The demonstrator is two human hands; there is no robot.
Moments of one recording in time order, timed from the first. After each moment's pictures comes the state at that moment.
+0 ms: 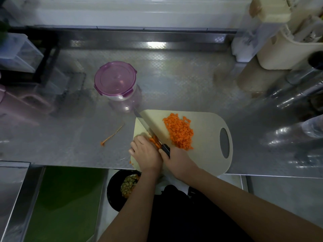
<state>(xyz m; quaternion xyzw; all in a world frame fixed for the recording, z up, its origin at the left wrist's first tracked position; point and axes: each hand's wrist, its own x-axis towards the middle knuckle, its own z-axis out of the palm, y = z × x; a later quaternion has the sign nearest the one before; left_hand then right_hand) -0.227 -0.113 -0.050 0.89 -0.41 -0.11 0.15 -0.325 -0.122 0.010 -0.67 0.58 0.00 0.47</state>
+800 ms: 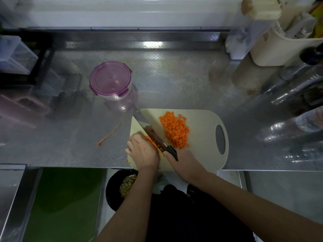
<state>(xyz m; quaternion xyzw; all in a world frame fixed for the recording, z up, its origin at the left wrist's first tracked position) -0.227 -0.113 -0.053 0.89 -0.41 -0.10 0.17 -0.355 -0.108 0.014 -0.65 0.56 -0.06 0.52</state>
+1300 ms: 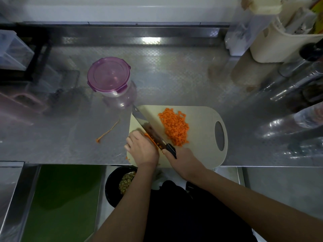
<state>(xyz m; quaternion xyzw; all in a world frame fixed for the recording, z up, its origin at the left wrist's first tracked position) -0.226 -0.113 -0.051 0.89 -0.41 -0.11 0.16 -0.354 -0.105 0.012 -0.65 0.57 -0.04 0.50</state>
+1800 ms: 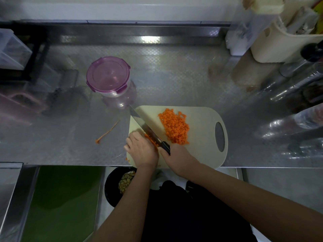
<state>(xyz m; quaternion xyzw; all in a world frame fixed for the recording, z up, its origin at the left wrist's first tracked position) -0.225 -0.112 -0.051 0.89 -0.43 -0.11 0.12 -0.336 -0.120 0.018 -0.66 0.57 0.02 0.49</state>
